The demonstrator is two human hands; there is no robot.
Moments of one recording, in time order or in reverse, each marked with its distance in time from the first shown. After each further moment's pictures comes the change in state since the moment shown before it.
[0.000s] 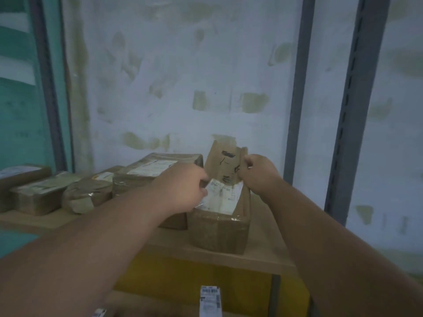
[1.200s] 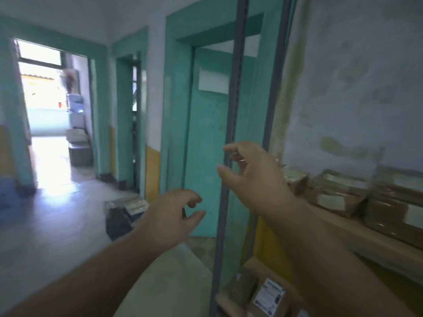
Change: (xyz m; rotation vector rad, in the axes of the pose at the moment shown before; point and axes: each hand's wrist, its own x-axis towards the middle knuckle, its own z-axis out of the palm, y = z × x) left_hand -0.386 -0.323 -0.101 -0.003 0.436 -0.530; right_hand -0.242 -0.374 0.287 0.245 -0.310 -0.756
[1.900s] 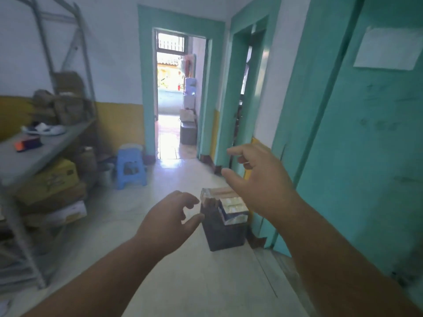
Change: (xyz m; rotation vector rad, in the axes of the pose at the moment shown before) left_hand 0.074 -0.400 -0.084 0.308 0.086 -0.531; right_hand 0.247 -0.055 0.411 0.327 -0.318 -0.254
